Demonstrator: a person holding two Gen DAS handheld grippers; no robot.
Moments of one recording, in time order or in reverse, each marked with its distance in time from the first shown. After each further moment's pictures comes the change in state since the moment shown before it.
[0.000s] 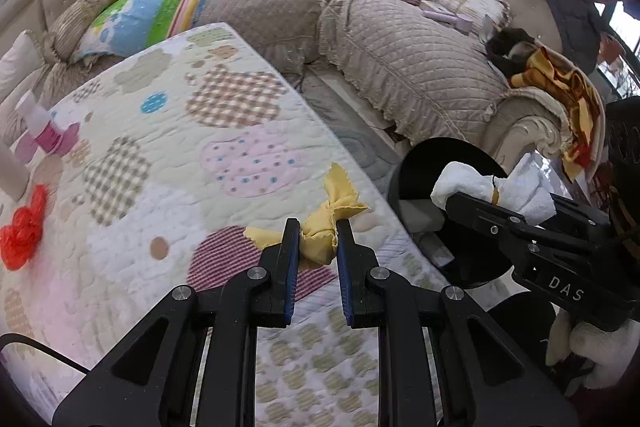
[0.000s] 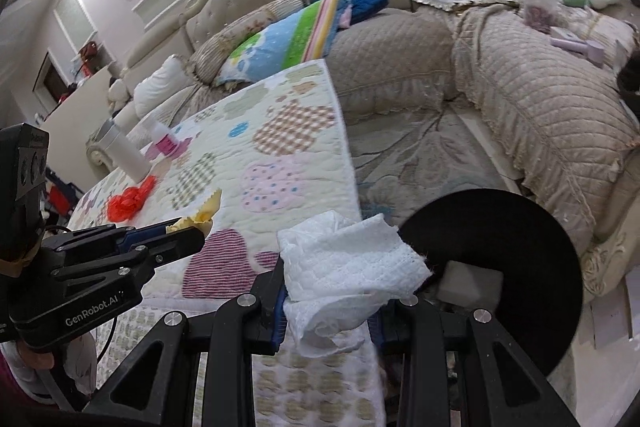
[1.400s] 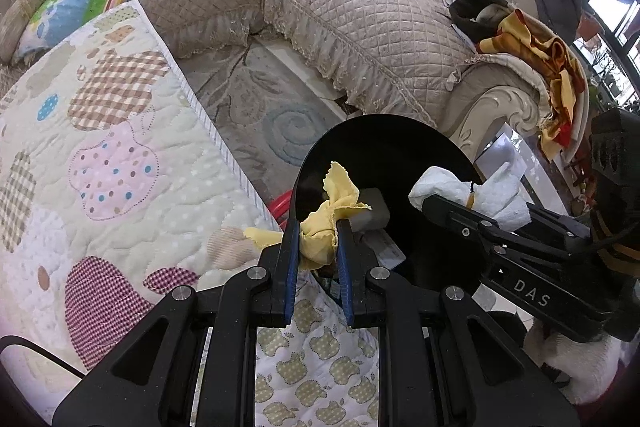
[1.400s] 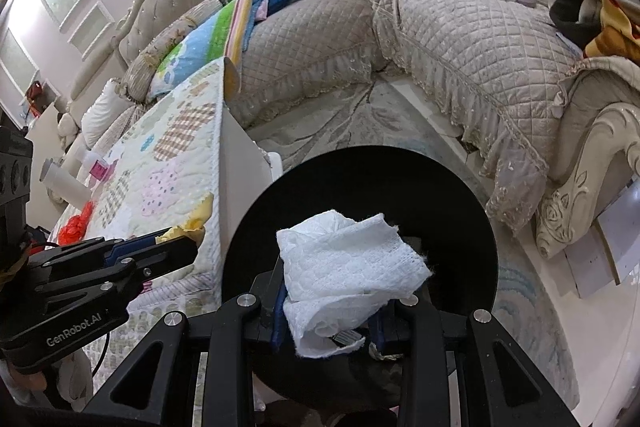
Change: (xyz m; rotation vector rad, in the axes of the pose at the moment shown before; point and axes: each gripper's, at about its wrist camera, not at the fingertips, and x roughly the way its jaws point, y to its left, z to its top) left arm 0.076 -0.076 0.021 0.043 0.120 -0.129; right arm 0.003 -0.099 -0.016 0.175 0.052 -0.119
